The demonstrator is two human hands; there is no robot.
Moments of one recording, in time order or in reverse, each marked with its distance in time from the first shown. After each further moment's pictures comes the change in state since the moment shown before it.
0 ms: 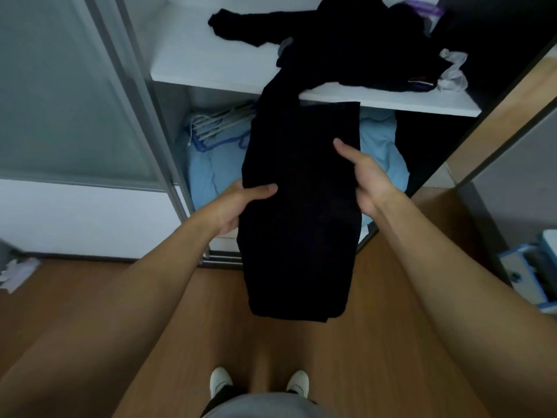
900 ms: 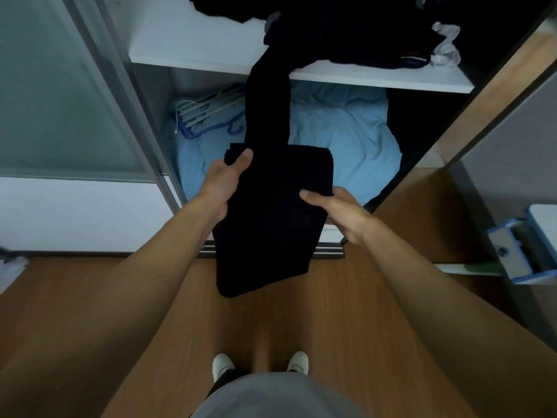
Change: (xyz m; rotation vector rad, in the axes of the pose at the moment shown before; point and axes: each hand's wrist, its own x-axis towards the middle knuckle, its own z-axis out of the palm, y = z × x) left_hand 0.010 0.002 -0.002 0.042 0.392 0.042; right_hand -0.015 0.075 -0.010 -0.365 0.045 0.092
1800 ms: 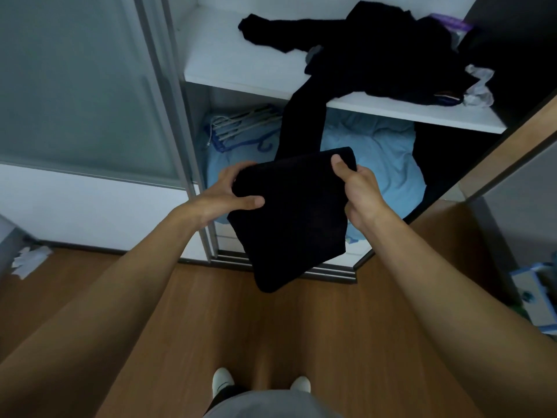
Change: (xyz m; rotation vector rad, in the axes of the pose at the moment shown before) left_hand -0.008 0.011 -0.087 0.388 -0.292 0.125; right_hand 0.025 -0.064 0.045 0.261 0.140 -0.196
